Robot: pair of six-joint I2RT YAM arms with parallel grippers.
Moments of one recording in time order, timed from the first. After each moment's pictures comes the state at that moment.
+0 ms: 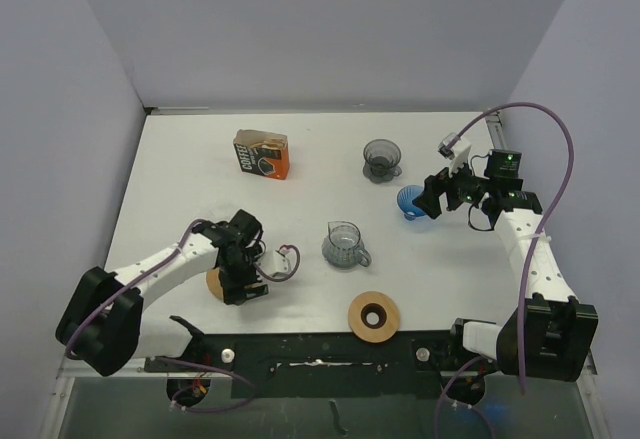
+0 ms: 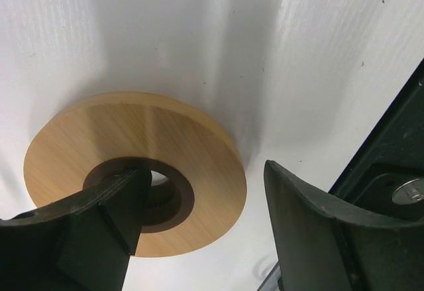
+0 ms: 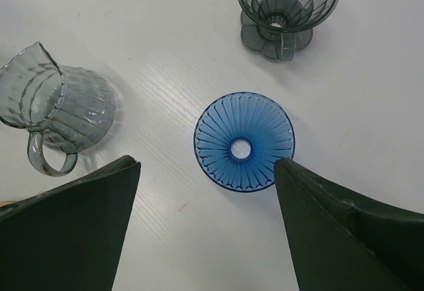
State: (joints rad) left arm -0.57 1.30 0.70 -0.88 0.17 0.79; right arm -0.12 1.22 0.97 -0.49 -0.74 -0.49
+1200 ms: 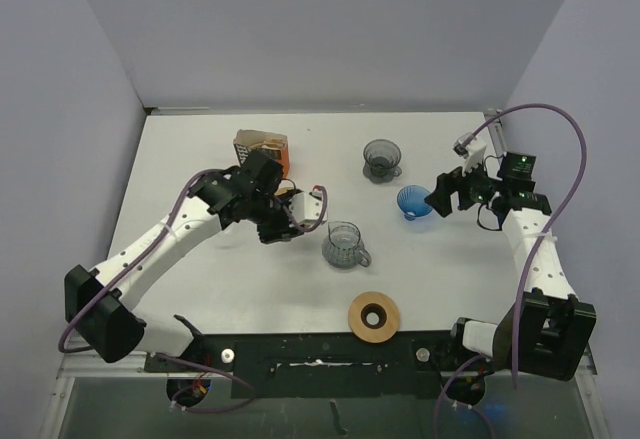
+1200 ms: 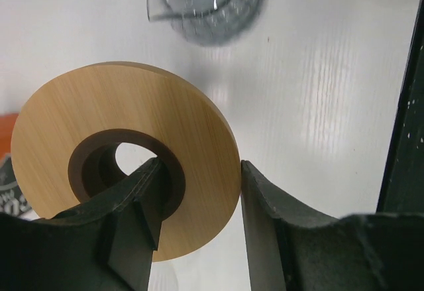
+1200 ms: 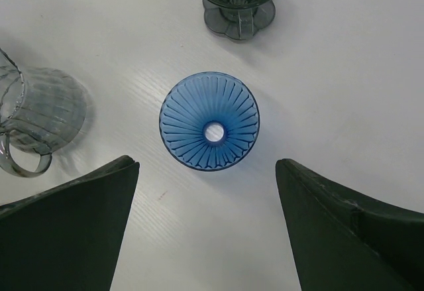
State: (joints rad) left arm -0.65 1.34 1.23 -0.95 0.34 0.78; right arm -0.20 1.24 0.96 -0.49 -0.74 -0.49
